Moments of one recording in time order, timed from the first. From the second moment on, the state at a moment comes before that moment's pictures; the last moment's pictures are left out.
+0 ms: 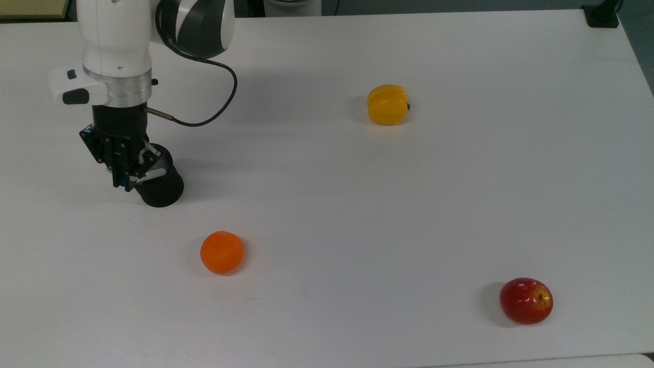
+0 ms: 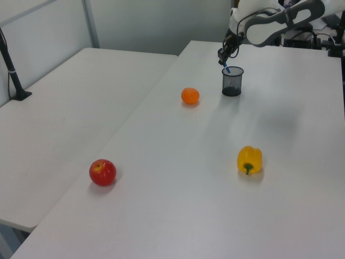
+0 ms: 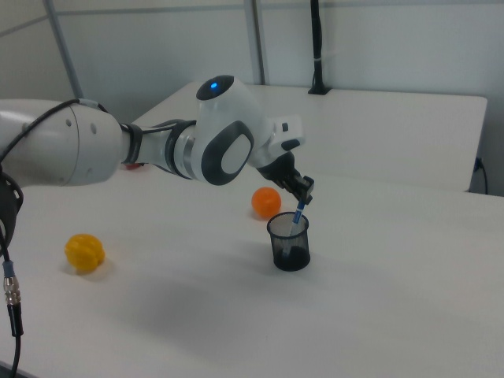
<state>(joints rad) -0.15 0.46 -0.08 -1.61 -0.11 2.56 0.12</state>
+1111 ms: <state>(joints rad) -0.07 0.24 -0.06 -1.60 -0.11 2.30 0.12</state>
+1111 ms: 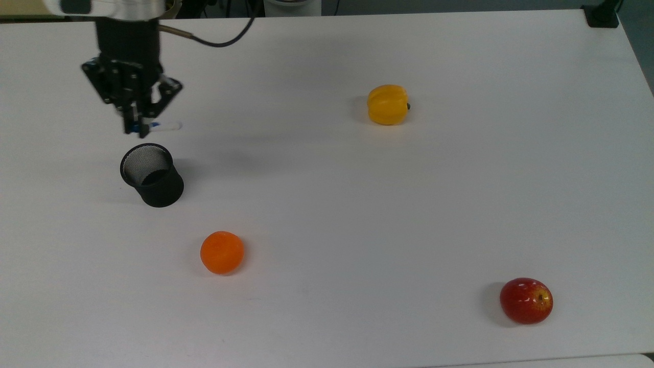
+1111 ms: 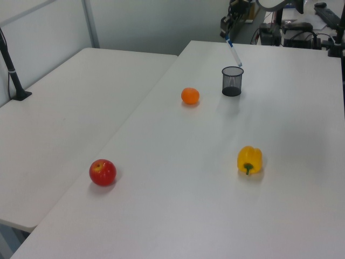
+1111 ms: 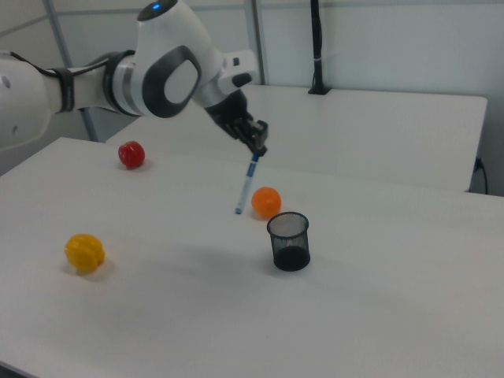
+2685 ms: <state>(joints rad) 0.13 0.35 0.02 -1.63 -0.09 1.94 0.13</state>
